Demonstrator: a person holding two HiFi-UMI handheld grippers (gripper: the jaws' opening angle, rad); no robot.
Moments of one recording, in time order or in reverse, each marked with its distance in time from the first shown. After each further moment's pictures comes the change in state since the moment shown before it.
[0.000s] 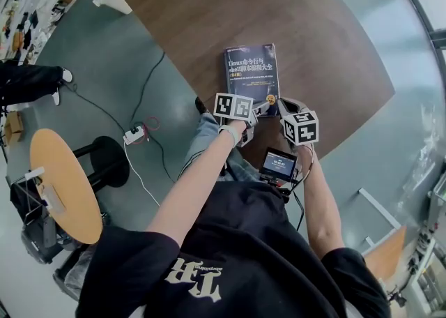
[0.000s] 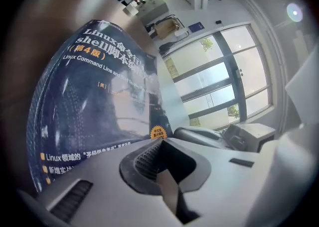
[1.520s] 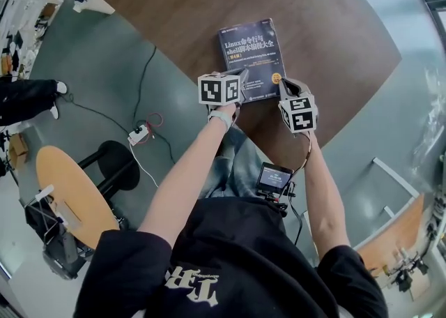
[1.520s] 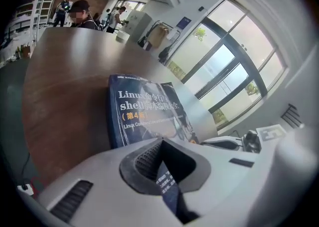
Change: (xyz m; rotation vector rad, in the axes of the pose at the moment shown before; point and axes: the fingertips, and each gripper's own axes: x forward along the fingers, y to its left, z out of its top) left arm -0.071 0.051 0.046 0.251 -0.076 0.288; right arm 0.012 0.014 -0.011 -0.044 -0.040 -0.194
